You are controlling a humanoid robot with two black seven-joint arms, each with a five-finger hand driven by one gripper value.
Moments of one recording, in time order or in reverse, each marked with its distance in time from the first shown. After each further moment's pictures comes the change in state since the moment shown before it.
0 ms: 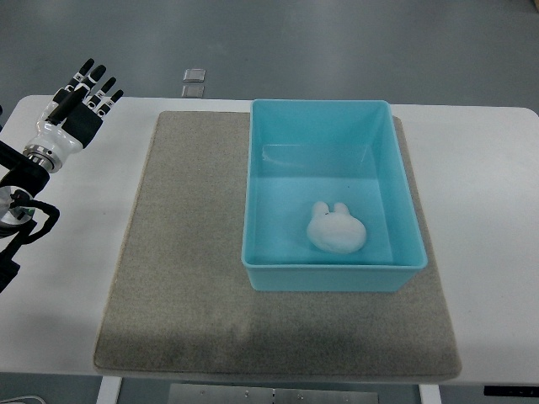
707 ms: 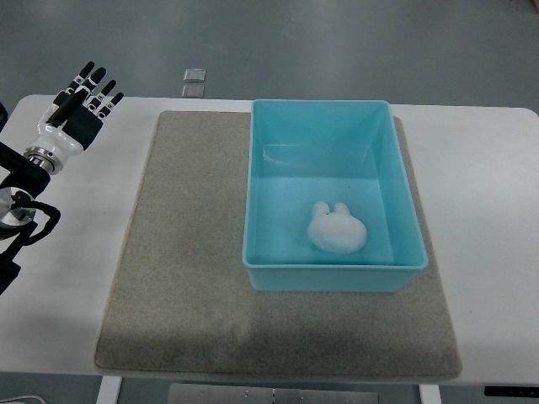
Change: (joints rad) left arm 0.002 -0.003 -0.001 0.000 -0.001 0.010 0.002; right arm 0.000 0.000 0.003 0.007 0.001 0.009 0.000
